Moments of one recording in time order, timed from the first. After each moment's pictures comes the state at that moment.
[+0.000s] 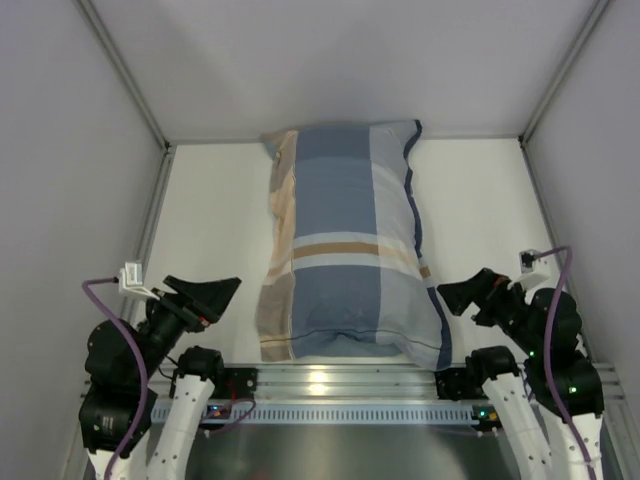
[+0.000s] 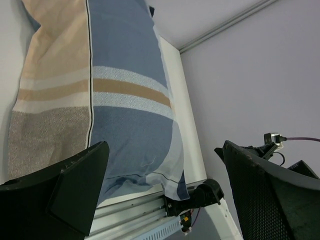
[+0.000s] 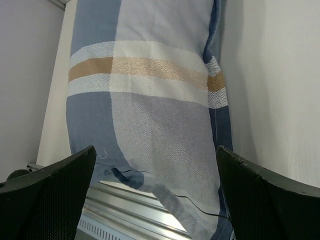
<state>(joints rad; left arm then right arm) -0.12 0.19 0.98 -0.87 0.31 -0.91 0.15 0.20 0.76 -0.93 -0.26 0.58</state>
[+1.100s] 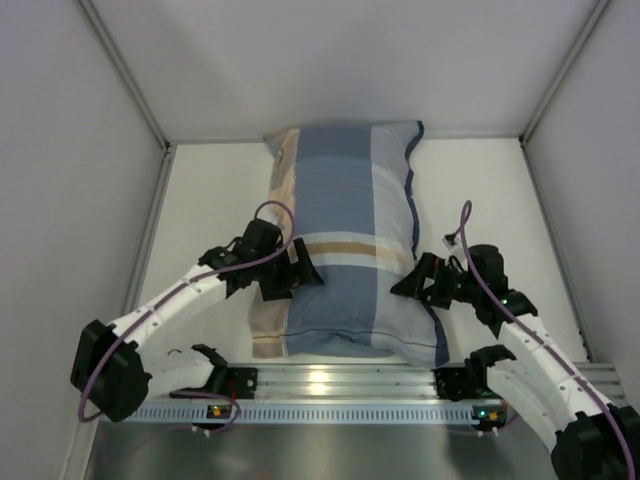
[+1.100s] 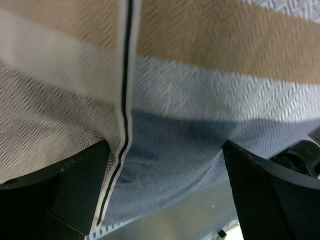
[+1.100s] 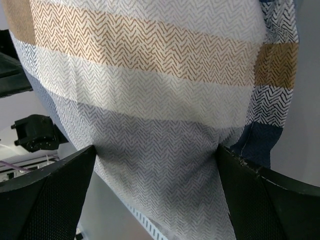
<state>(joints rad) -0.54 1.10 0.80 -0.63 0.25 -0.88 0.23 0.72 0.41 -0.38 -0.61 0.64</state>
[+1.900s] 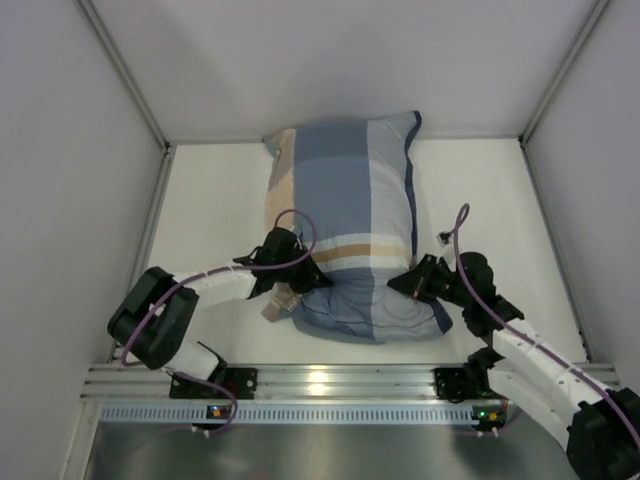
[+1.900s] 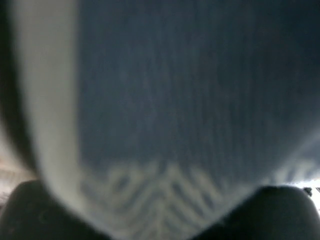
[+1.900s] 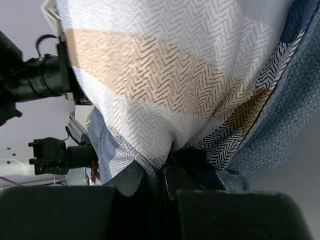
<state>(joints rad) -0.60 1.47 0.62 0.04 0.32 -1.02 0.40 0.80 0.27 0.08 -0.46 0.84</state>
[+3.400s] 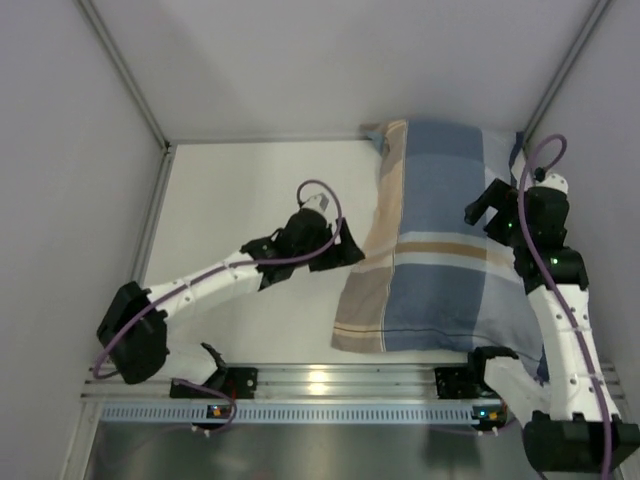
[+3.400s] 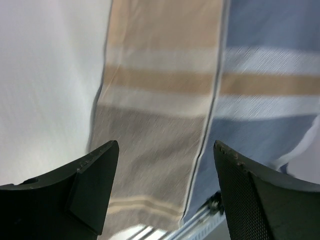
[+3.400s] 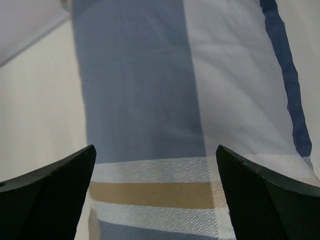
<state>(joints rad) -0.85 1.34 0.89 -0.20 -0.03 -0.91 0.04 0.86 1.03 -0.62 0.08 0.48</state>
